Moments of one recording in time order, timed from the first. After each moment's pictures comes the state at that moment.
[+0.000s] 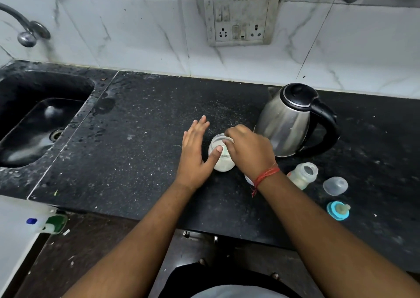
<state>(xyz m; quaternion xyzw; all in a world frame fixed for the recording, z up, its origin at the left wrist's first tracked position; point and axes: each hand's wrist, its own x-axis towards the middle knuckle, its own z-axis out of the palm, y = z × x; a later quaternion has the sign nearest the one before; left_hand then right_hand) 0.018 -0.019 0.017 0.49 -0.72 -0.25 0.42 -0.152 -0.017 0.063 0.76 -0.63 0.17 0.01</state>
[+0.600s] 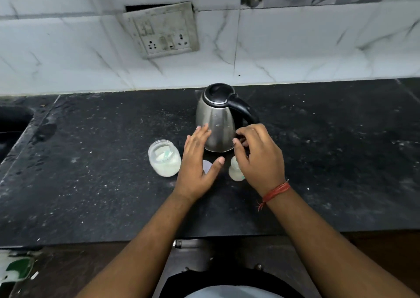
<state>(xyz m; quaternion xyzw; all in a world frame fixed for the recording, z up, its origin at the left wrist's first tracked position) -0.126 0.027 0.037 0.37 -0.79 -0.27 0.41 -0.298 0.078 0.085 0.64 -0.66 0.40 0.04</state>
